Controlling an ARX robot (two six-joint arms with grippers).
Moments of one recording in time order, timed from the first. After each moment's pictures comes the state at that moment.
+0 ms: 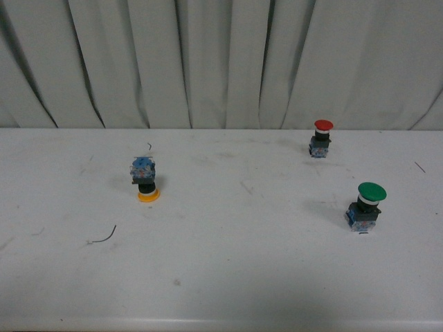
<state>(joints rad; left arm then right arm) 0.00 0.01 0.01 0.00 0.00 -0.01 0.00 0.00 0.01 0.00 0.00 0.00</state>
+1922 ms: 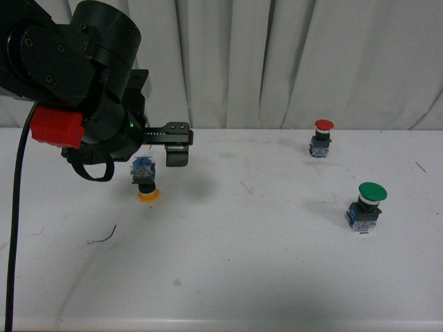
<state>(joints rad) -0.26 2.10 1.33 -0.03 -0.17 -0.17 0.00 0.00 0.01 0.00 0.00 0.00</state>
